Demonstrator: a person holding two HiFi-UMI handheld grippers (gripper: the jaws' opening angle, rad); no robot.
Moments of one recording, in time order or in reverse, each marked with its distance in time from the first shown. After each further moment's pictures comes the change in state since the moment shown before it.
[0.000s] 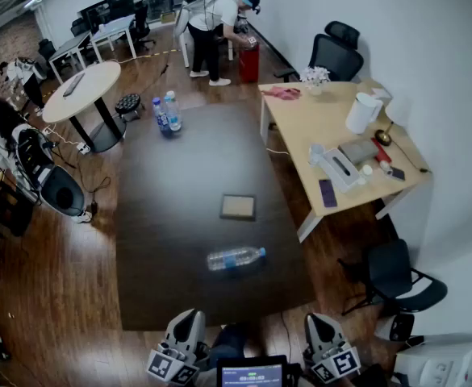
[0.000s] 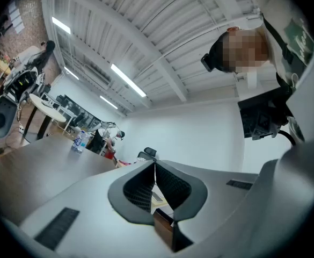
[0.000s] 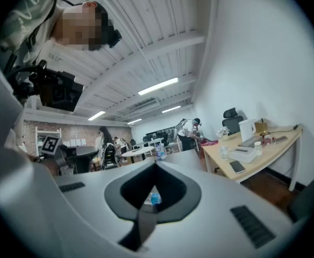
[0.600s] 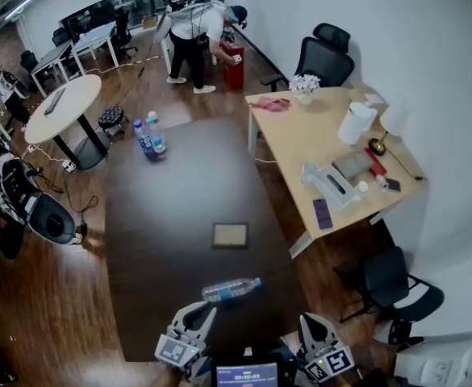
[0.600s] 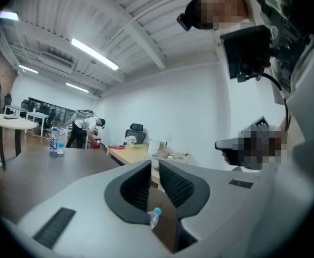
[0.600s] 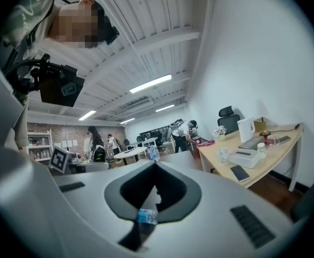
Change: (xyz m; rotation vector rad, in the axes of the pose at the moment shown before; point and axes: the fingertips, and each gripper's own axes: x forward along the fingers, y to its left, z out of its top) left arm 0.116 0.082 -0.072 0.303 0.396 -0.127; right arm 0.096 -0.045 0.031 0.014 0.019 -0.045
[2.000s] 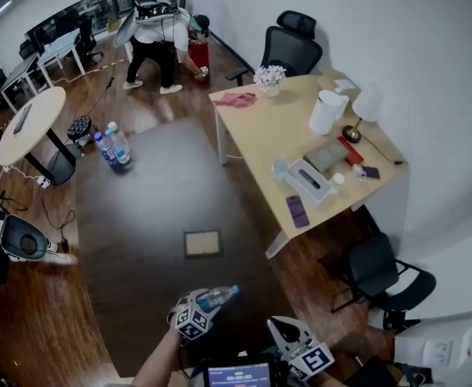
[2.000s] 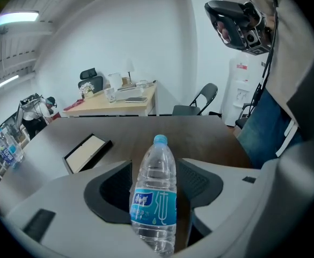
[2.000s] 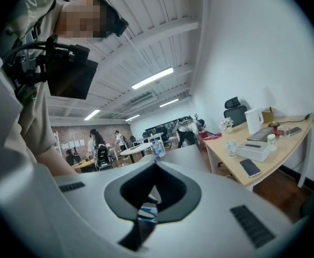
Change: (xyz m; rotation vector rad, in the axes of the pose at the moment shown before) left arm 0.132 0.027 -0.227 0.456 0.698 -0.296; right arm 0.031 -0.011 -0.024 -0.017 0.081 0.075
